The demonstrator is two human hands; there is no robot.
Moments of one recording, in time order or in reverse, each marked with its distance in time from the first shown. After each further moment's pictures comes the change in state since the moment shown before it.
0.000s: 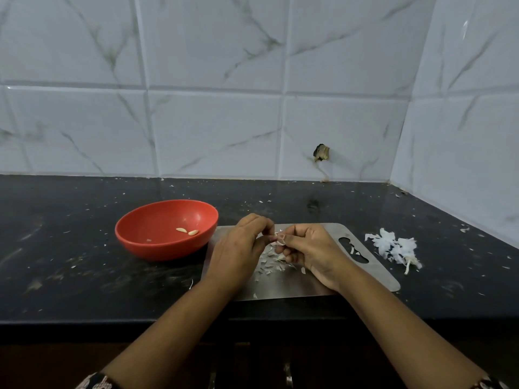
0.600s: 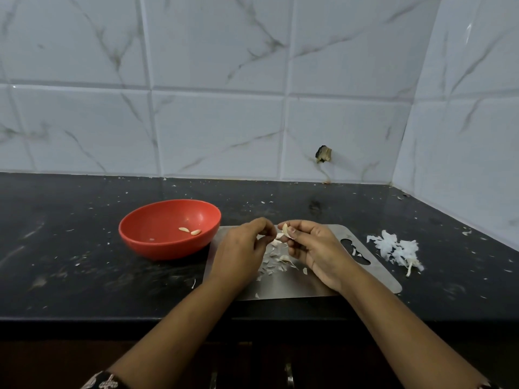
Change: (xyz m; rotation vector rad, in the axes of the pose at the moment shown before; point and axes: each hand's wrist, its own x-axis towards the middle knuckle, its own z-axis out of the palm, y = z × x) left_hand 0.000 -0.003 0.005 -0.062 0.043 -0.070; right_hand 0.003 -0.001 0.001 0.138 0.077 -0.015
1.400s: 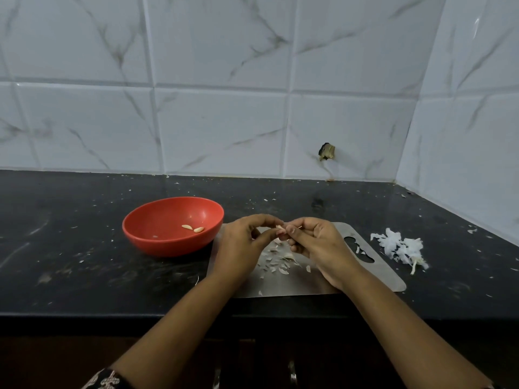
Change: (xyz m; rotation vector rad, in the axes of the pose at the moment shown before) left_hand 0.002 0.005 -0.006 -0.307 0.045 -0.072; right_hand -0.001 0.003 0.000 -0.146 -0.027 -0.138
